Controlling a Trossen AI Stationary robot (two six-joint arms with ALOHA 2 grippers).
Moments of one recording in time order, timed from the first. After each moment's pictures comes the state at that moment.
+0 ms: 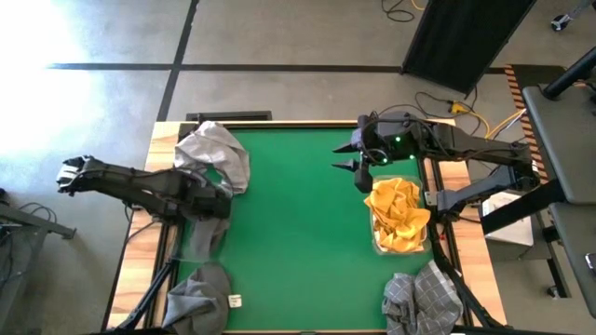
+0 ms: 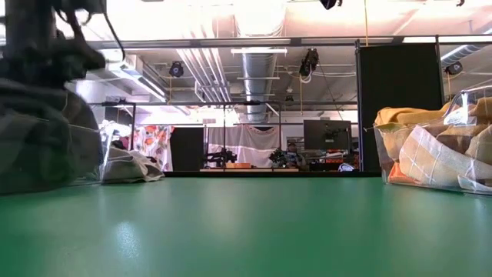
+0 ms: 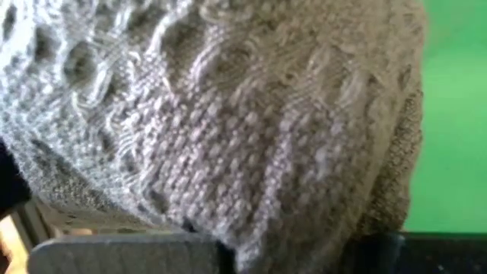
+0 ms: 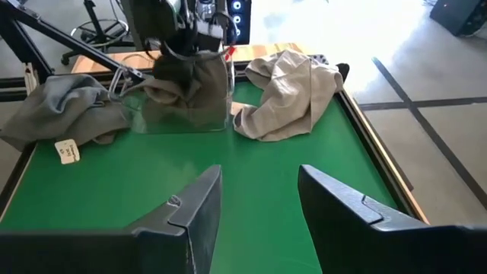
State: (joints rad) left arm -0.13 0.96 0.75 -1.22 -0.04 -1.61; right arm -0.13 1.29 1.45 -0.65 -0.02 -0.01
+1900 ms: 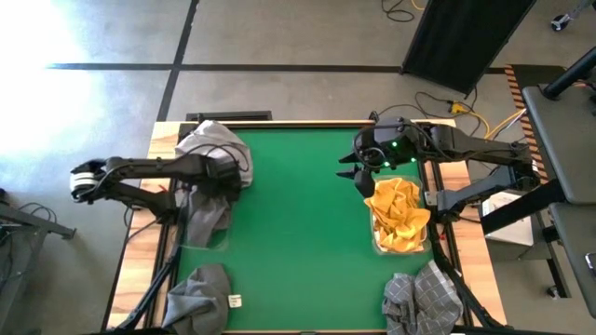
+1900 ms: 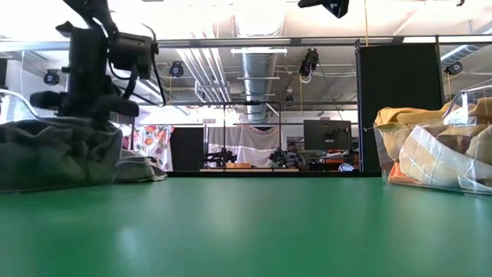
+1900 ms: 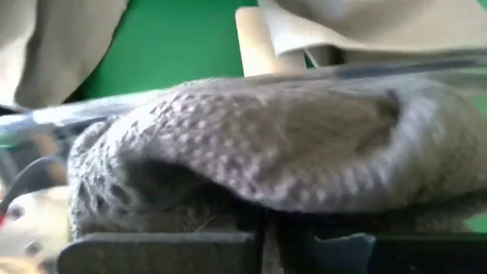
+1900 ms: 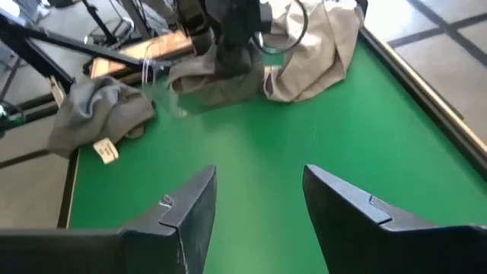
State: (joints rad) left arm 0.30 1.25 0.74 -1.07 -0.16 -1.04; right arm -0.12 1.29 1.45 -0.75 -0.06 0.24
